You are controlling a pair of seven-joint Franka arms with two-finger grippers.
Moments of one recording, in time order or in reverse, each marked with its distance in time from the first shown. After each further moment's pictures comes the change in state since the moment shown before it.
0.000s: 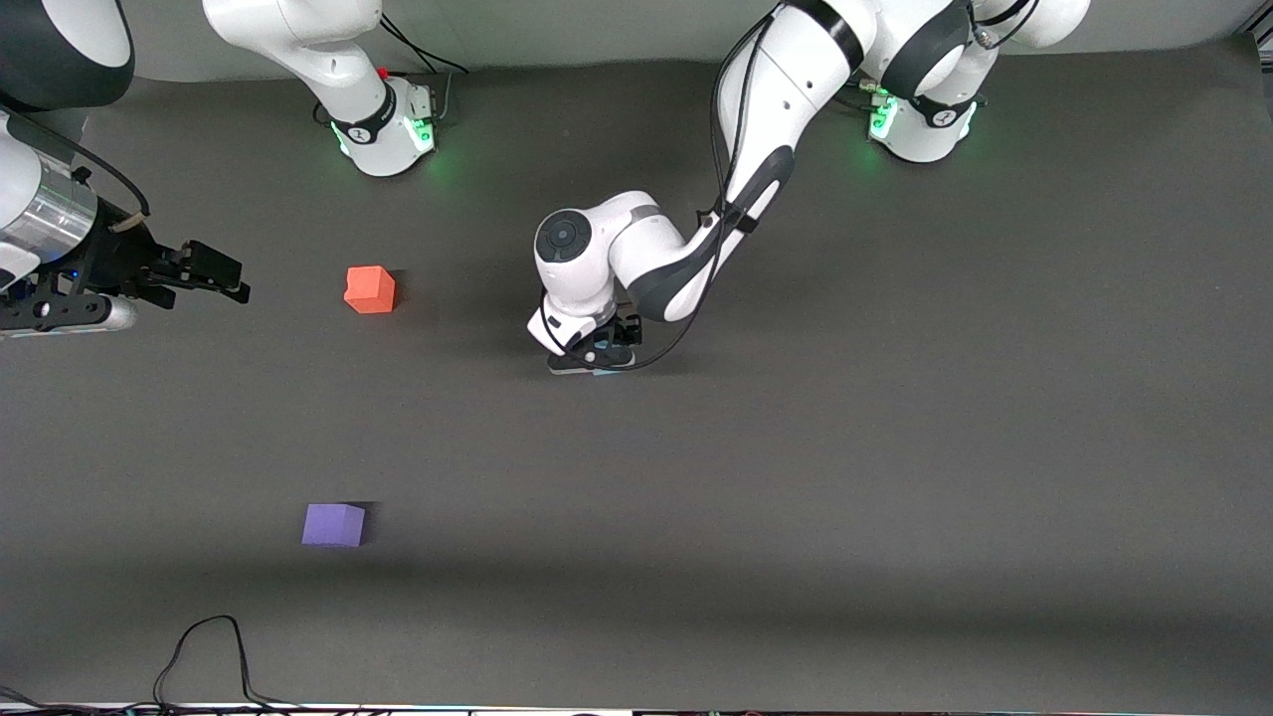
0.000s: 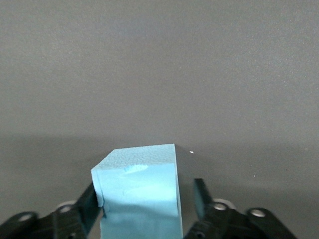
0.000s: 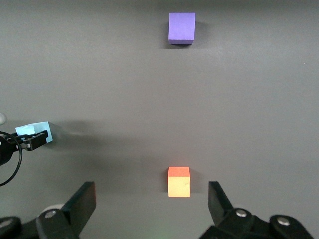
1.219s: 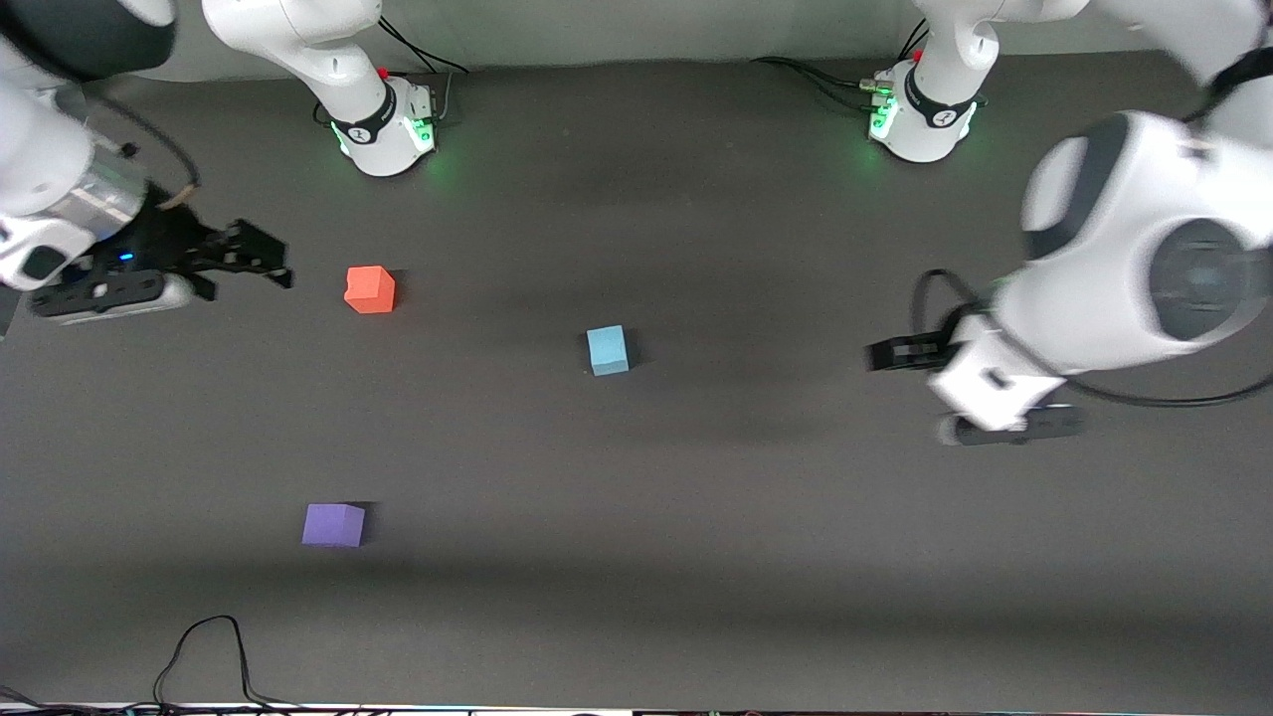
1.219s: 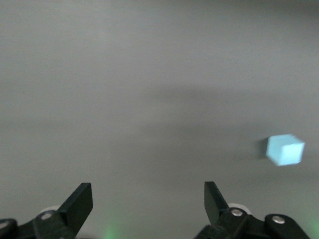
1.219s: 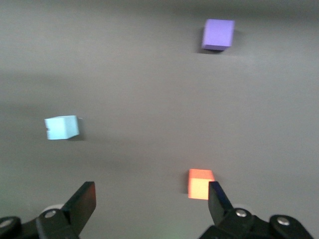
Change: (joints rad) left arm 0.743 -0.559 -0.028 -0.058 -0.269 -0.685 0.774; right arm 0.150 -0.007 0.010 0.036 0.029 -0.007 0.097
